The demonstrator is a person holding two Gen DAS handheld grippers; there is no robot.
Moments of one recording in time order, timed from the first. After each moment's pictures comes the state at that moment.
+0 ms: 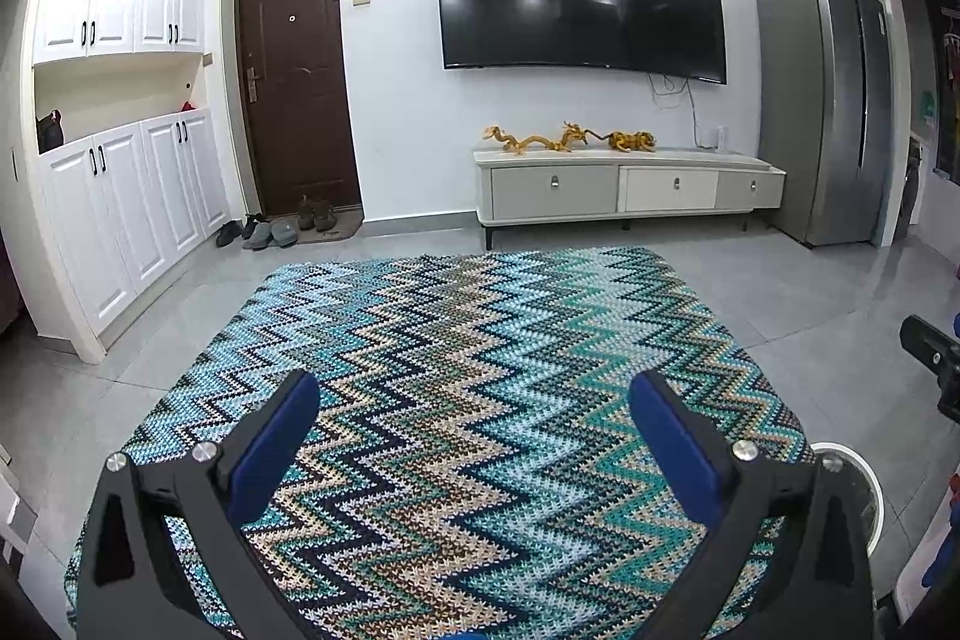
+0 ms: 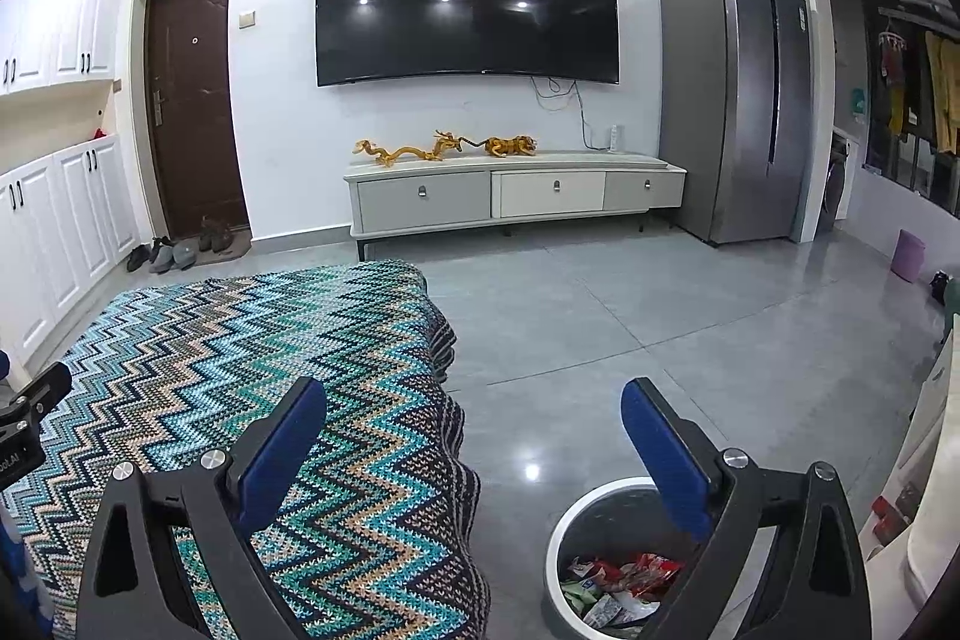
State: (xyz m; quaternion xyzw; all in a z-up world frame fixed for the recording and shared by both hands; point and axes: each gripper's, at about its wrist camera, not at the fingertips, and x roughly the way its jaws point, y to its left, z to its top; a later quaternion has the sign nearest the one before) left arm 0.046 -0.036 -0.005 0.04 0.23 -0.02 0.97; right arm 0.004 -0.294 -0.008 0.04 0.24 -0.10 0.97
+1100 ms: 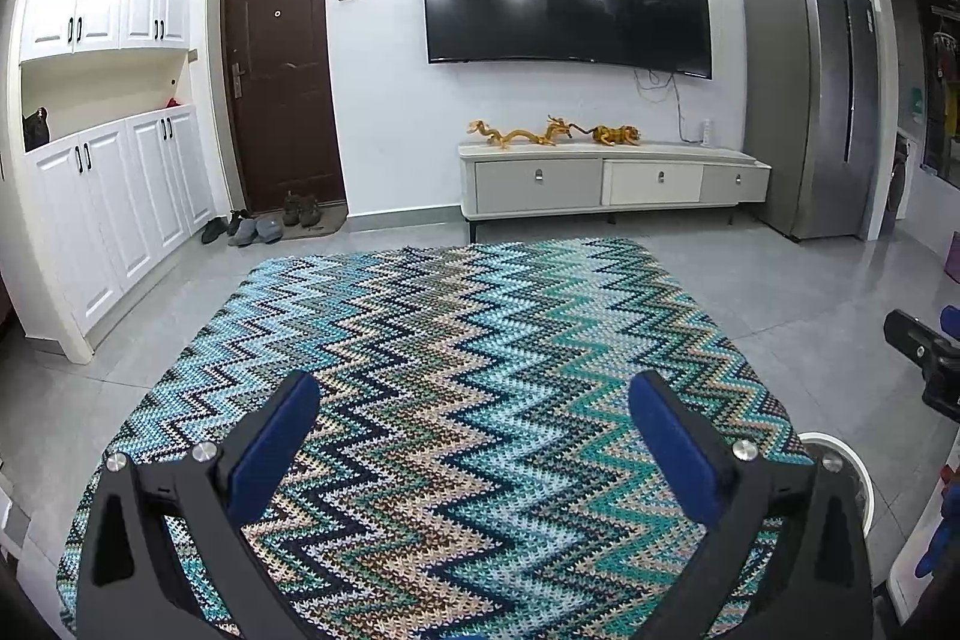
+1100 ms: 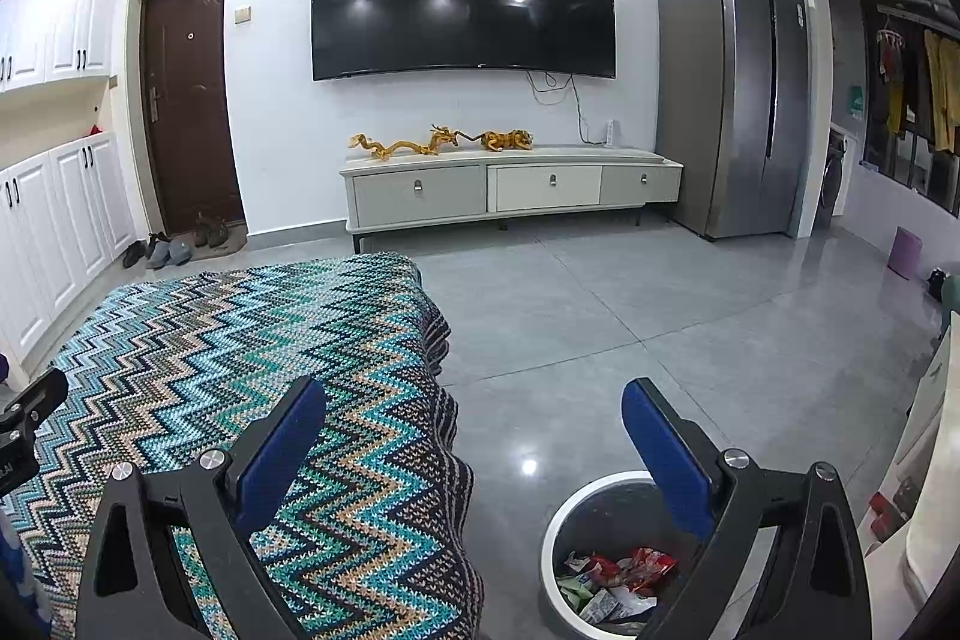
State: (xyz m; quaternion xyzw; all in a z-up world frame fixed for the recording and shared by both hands) left arm 0.045 -0.038 -0.009 0.04 0.24 -0.04 0.97; right arm 0.005 -0.294 -0.011 0.04 0.25 -0.10 0.96
